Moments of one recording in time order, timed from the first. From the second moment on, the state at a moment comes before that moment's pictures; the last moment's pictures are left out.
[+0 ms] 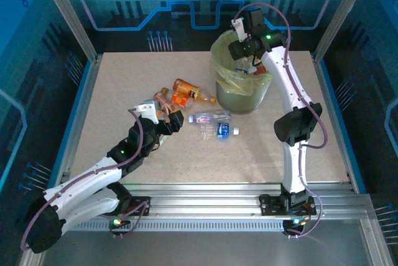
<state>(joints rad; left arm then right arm) -0.63 0.90 0.49 0.13 -0.37 -0.54 0.31 2.13 2.44 -1.10 0.15 -0.17</state>
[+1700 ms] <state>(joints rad) -0.41 1.37 0.91 -0.67 -0.23 -0.37 0.32 1.47 1.77 -1.04 0.12 0.22</state>
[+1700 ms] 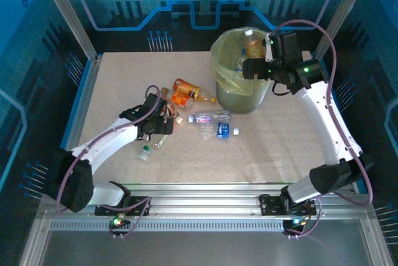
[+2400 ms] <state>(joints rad) -0.39 1.55 0.93 -0.72 -0.12 -0.32 0.32 1.33 1.65 -1.00 0.14 0.27</state>
